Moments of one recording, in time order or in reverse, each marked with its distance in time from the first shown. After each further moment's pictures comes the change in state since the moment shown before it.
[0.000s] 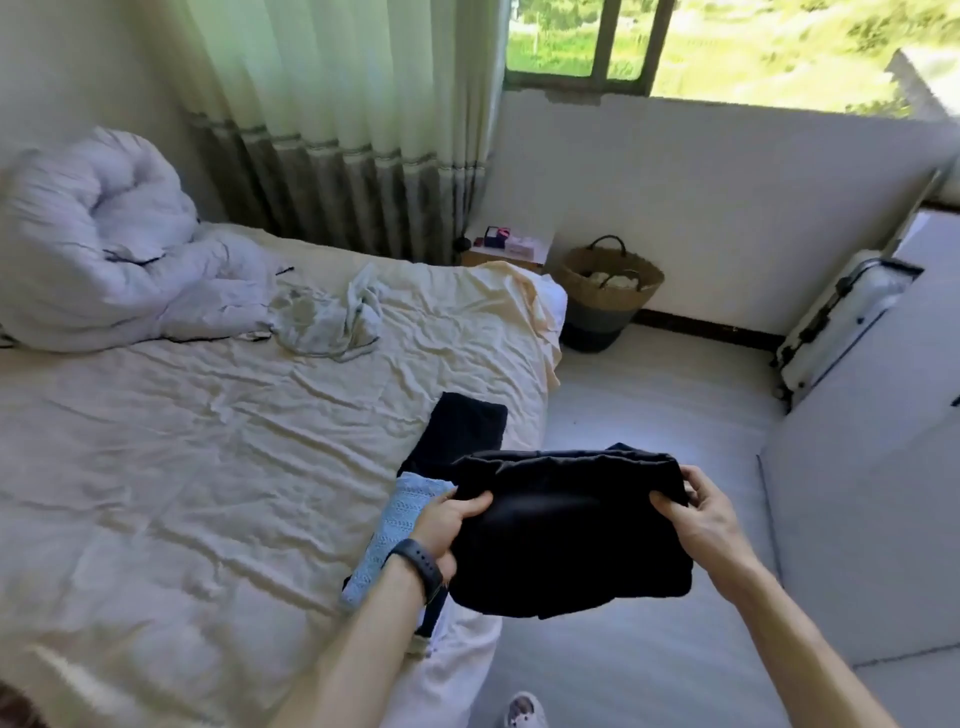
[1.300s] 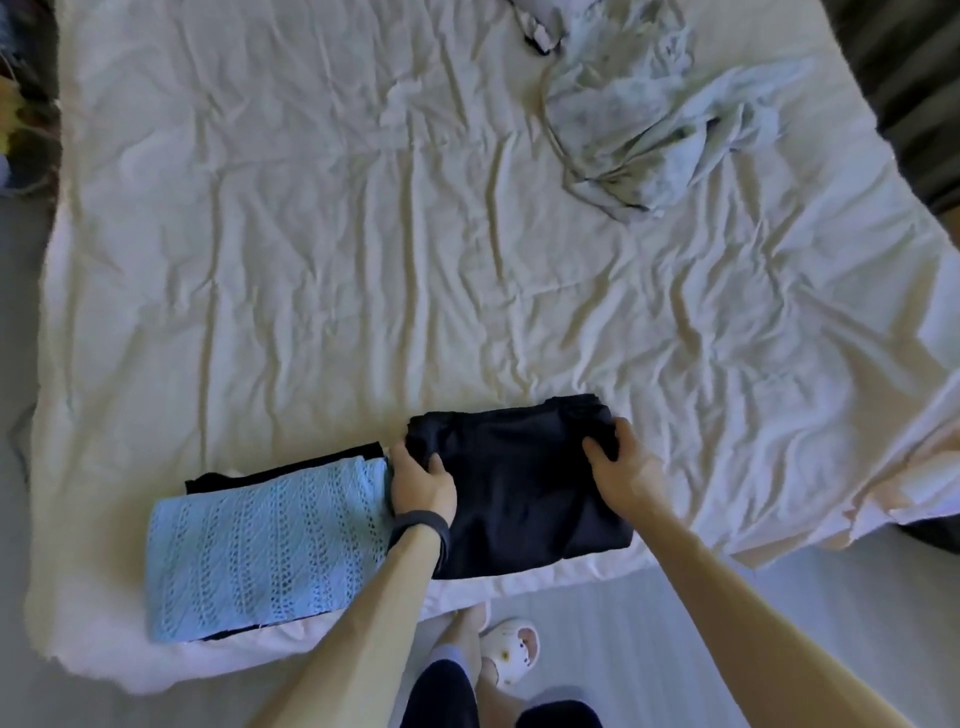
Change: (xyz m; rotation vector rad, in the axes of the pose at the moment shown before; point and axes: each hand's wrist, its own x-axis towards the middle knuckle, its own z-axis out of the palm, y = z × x) left_hand 0.422 -0.005 -0.077 -0.150 1.387 -0.191; right_hand 0.554 0.055 0.387 -0.952 -0.957 -0.249
